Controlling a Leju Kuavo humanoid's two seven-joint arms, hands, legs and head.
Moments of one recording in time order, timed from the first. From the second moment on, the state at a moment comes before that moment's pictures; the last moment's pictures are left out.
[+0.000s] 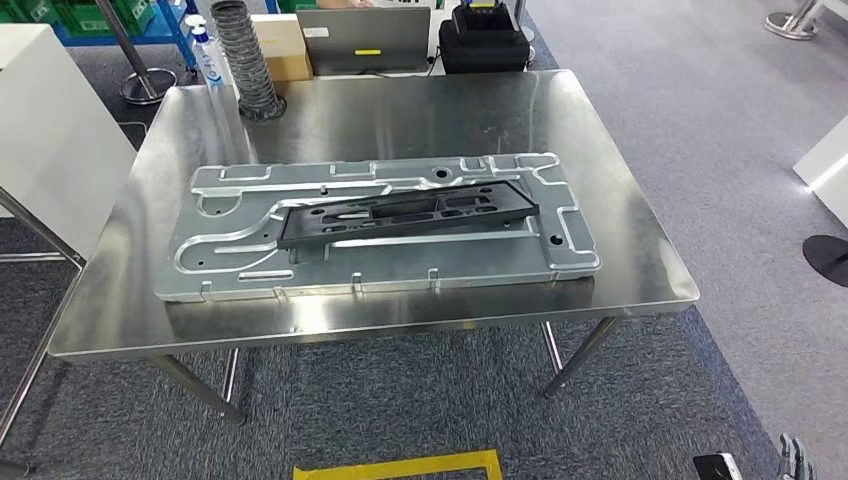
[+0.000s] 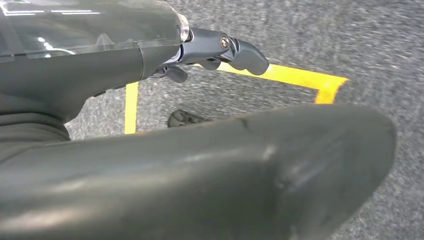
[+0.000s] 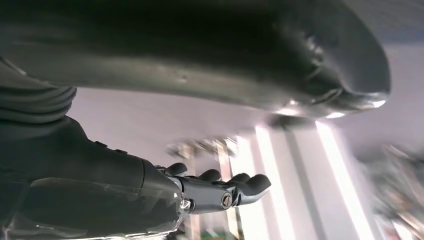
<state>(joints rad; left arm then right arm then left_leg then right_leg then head) -0.04 -0.08 0.77 -0.20 -0.44 -0.04 -0.28 0.01 -0.08 -0.96 -0.73 1.06 -0.49 -0.64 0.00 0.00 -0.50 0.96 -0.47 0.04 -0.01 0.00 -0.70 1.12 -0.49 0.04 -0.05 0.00</state>
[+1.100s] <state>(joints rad) -0.04 -0.06 0.72 -0.20 -0.63 -0.04 -0.22 -0.07 0.12 -0.98 -0.21 1.34 0.02 -0.03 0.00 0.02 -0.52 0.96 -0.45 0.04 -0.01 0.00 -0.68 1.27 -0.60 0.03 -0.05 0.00</state>
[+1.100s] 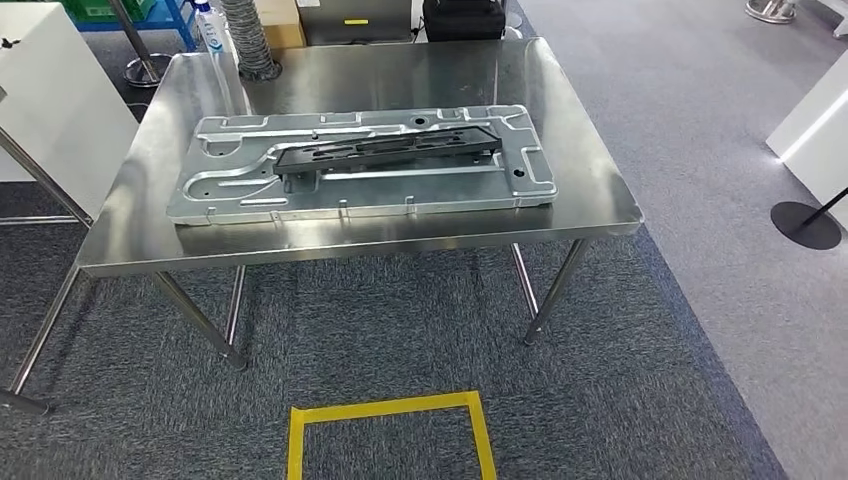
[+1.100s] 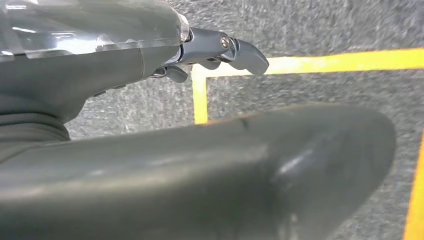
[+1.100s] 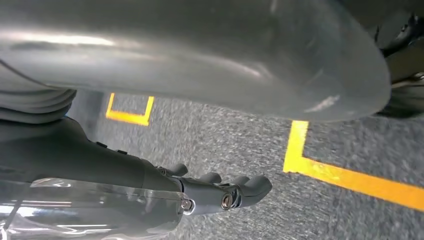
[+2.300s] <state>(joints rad) -0.06 -0.05 0.71 -0.20 -0.66 -0.06 -0.27 -0.09 0.12 -0.92 -0.20 1.36 0.08 -0.01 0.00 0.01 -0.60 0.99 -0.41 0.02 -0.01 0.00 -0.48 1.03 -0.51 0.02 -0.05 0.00</state>
